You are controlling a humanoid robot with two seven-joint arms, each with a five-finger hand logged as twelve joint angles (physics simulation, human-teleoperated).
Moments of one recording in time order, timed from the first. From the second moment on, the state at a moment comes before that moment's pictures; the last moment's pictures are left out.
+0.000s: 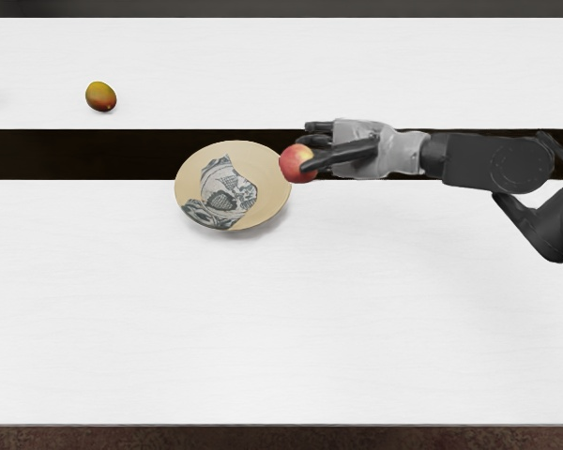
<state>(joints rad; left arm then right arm) 0.03 0.00 0.06 -0.12 0.00 -0.09 0.11 0.97 -0.21 0.81 0.69 -0.02 0.61 -0.61</state>
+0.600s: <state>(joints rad) 0.03 0.00 0.06 -0.12 0.00 -0.09 0.11 1.09 -0.08 0.77 0.55 -0.09 0.60 -0.61</state>
